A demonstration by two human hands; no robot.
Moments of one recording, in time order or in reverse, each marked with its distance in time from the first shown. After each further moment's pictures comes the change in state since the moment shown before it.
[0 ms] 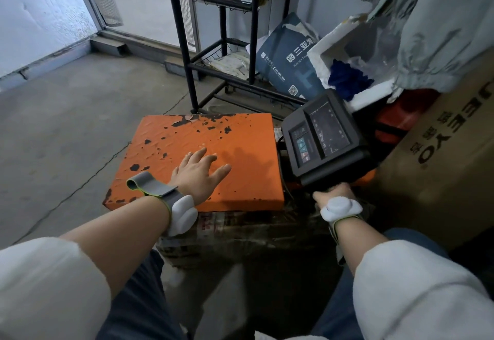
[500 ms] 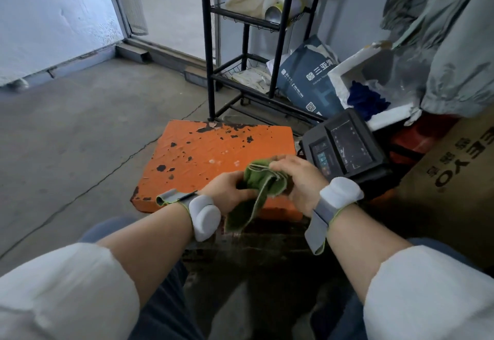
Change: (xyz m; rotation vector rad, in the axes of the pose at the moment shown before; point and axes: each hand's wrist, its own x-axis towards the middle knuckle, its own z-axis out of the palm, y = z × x) left_hand -0.029 -0.005 -0.018 -0.488 -0.229 0.119; right_hand -0.086 -0.107 0.027 0.577 -0.740 -0.210
